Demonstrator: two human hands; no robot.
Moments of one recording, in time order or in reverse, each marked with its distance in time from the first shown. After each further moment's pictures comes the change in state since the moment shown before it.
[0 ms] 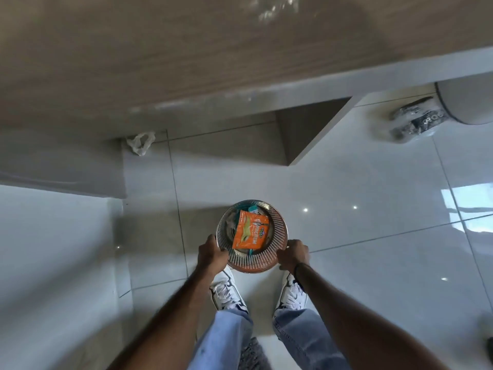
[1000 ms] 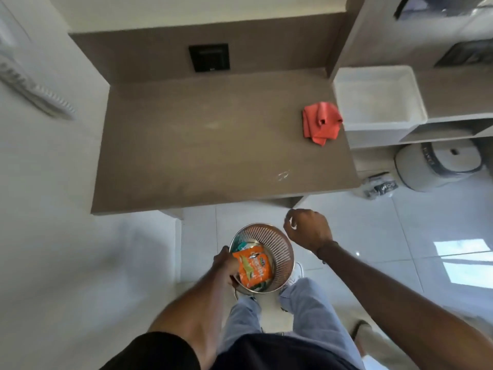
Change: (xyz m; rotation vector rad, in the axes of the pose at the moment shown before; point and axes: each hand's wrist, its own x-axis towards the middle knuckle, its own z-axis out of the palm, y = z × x) left_hand -0.270 0.036 -0.205 -0.113 -0.103 -0.139; right_hand -0.377 -0.169 -0.252 -0.594 0.402 -0.929
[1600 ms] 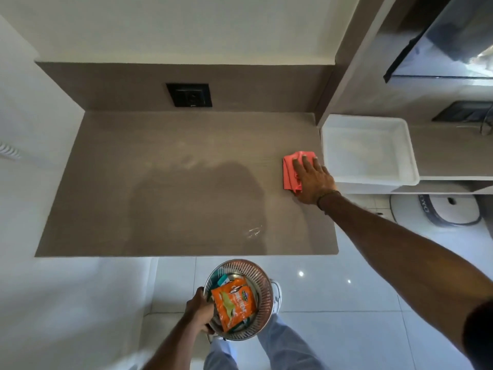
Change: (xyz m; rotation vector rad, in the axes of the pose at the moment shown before) left_hand -0.047 0.092 0.006 -0.138 -0.012 -0.070; right_hand 0.259 0.119 -0.107 -0.346 -0.145 -0.073
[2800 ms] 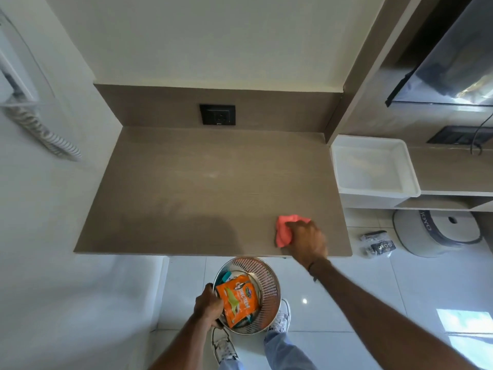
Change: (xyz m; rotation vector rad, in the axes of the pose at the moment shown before) left_hand -0.029 -0.009 -0.042 -0.069 0.071 0.097; right_hand -0.144 -0.124 0.024 0.266 0.170 0.145
